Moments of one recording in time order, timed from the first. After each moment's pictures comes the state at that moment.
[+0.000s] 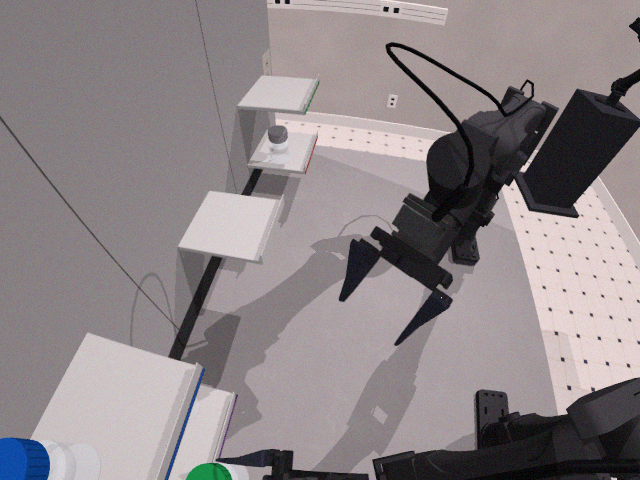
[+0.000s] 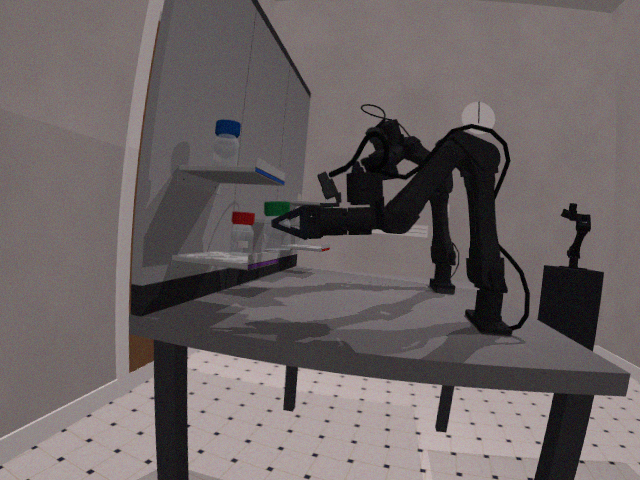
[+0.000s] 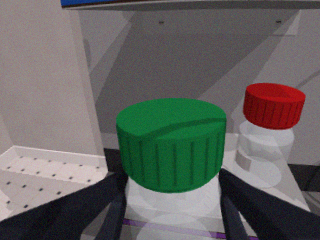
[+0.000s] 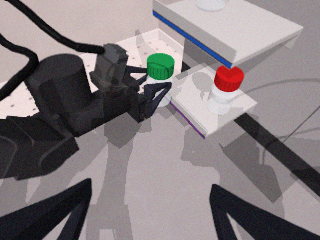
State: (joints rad) left arm 0.36 1.74 0.82 0.82 0.22 0.00; right arm 0.95 1.87 1.97 -0.70 -0.05 0.08
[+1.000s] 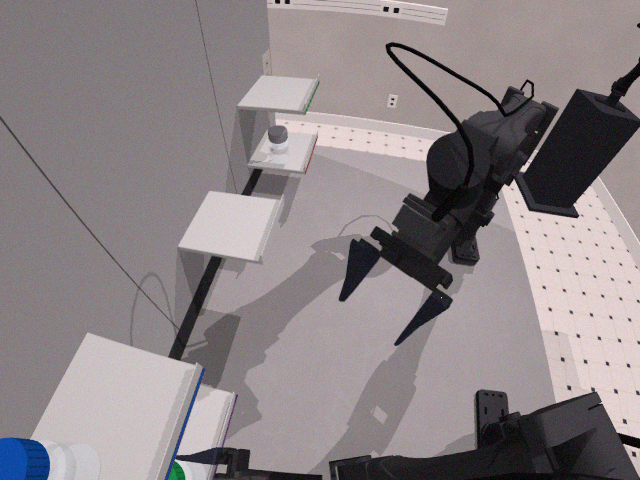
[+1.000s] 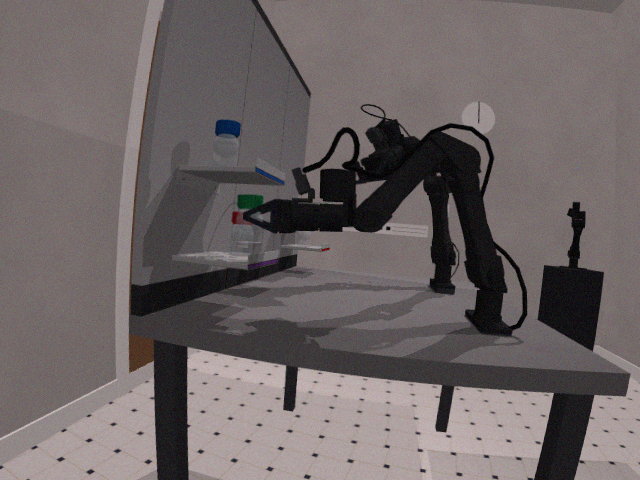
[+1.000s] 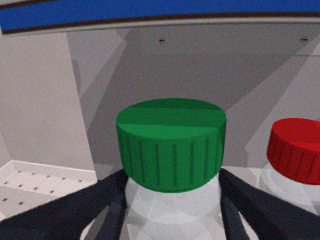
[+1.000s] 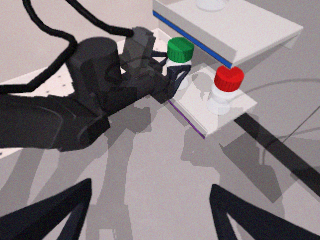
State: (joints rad) left arm 0.34 1.93 1.07 0.81 0.19 0.00; right arm 0.95 1.87 1.97 -0.70 -0.05 0.08
